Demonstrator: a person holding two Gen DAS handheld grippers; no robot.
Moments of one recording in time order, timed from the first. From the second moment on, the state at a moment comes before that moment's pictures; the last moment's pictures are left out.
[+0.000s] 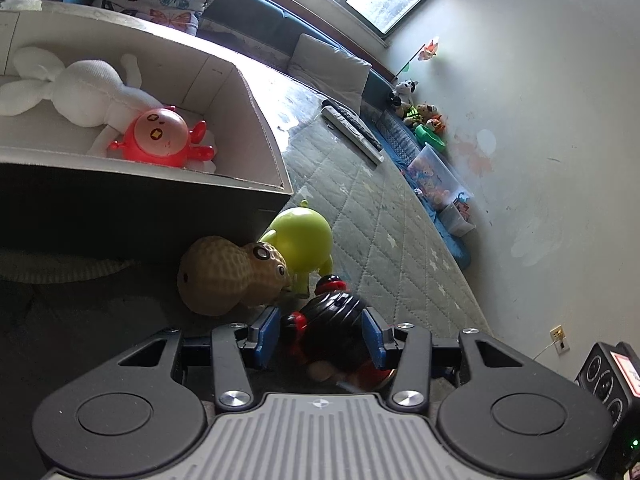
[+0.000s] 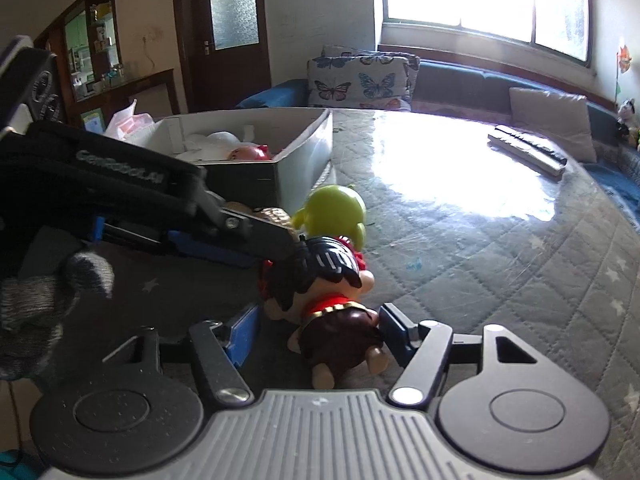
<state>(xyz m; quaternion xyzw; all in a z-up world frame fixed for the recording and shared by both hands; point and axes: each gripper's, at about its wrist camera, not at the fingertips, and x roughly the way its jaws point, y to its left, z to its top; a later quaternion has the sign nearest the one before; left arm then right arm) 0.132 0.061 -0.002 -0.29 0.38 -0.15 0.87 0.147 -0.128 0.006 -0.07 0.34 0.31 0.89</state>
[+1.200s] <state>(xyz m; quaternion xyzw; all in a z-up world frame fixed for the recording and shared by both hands) 0.131 0.074 -0.008 -0.38 0.39 -0.09 0.83 0.142 -0.125 -0.005 -0.06 0.35 0.31 0.89</state>
